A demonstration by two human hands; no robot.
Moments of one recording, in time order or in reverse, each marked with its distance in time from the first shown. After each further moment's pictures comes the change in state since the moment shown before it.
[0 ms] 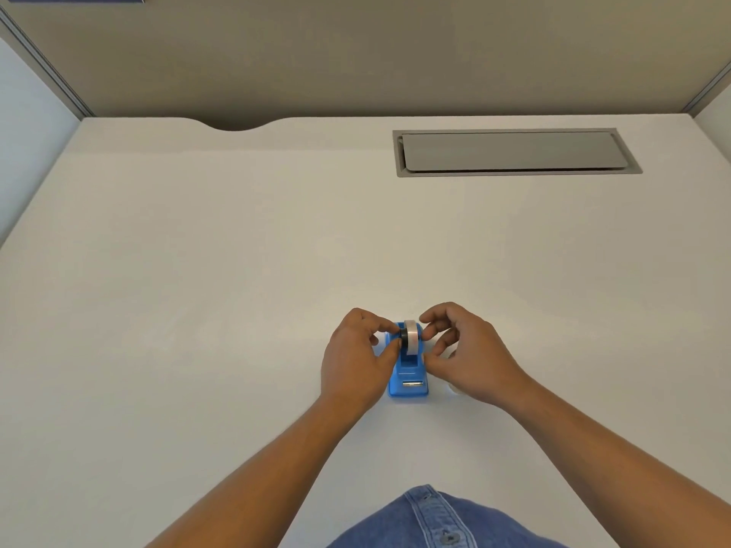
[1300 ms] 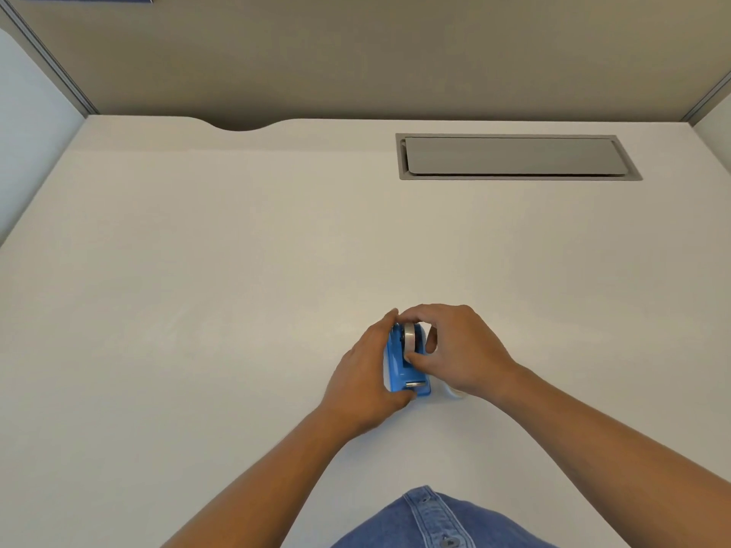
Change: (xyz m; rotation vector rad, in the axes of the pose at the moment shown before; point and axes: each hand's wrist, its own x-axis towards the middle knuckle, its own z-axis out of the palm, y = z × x) left_hand -0.017 -0.014 -0.003 -0.060 -0.331 0.098; right_hand 0.008 -0.024 0.002 -0.373 -0.061 -0.164
